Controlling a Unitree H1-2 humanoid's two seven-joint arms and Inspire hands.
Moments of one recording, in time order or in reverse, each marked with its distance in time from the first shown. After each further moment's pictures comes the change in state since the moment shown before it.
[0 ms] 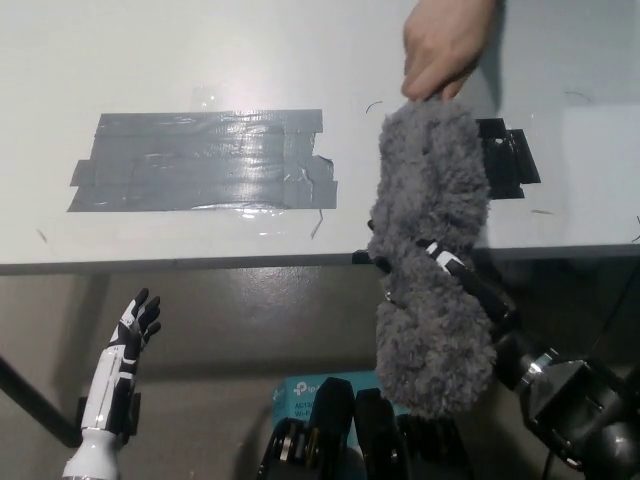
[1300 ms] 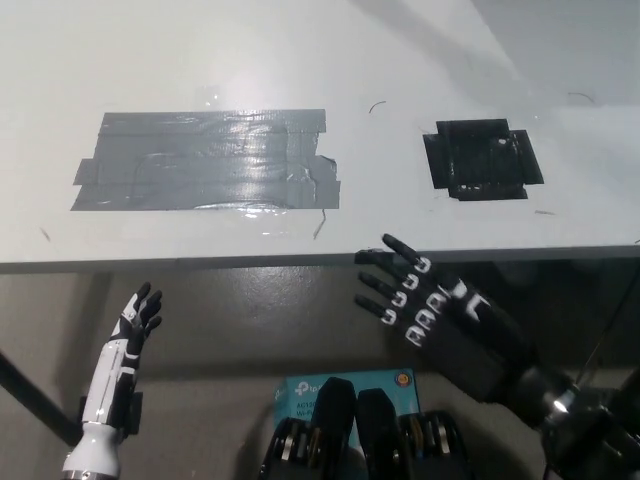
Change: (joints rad) left_arm -0.010 0.003 -0.002 -0.002 0.016 0.001 0.000; right_arm 0.115 -0.065 0.024 -0.164 -0.259 -0.017 0.154
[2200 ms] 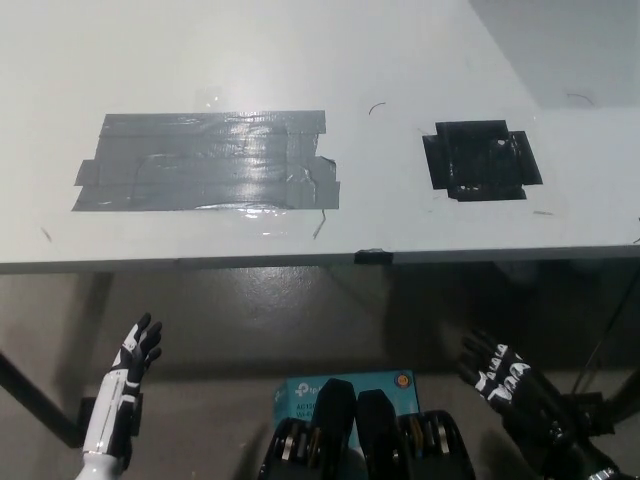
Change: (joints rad) left_arm 0.068 -0.009 -0.002 0.005 0.000 0.002 -0.001; right_arm 0.199 -0.041 0.014 0.141 -0.555 -0.169 -0.074
